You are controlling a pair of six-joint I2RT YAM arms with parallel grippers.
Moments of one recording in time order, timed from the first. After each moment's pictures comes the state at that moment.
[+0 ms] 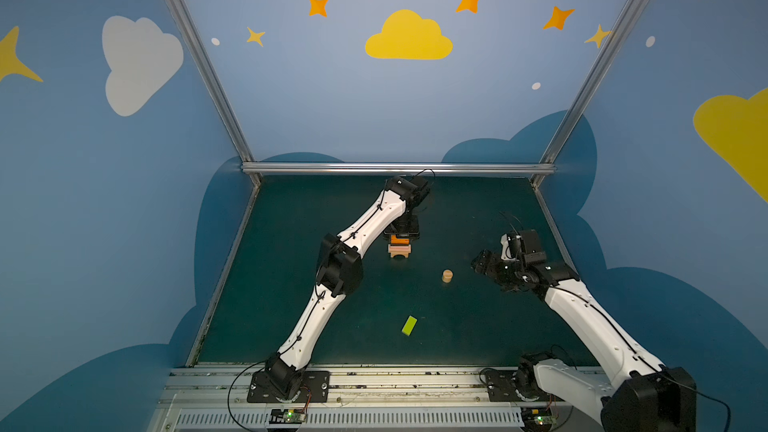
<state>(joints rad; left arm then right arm) -0.63 2.51 2.55 -1.51 -0.03 -0.66 0.26 1.08 0.79 -0.69 -0.13 0.62</state>
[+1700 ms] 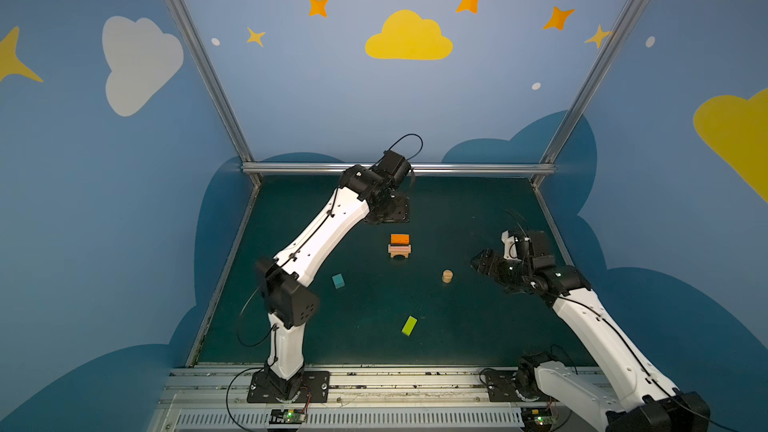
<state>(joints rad) -0.62 1.84 2.05 -1.25 -0.06 -0.58 0.28 0.99 0.83 -0.72 -0.22 0.60</state>
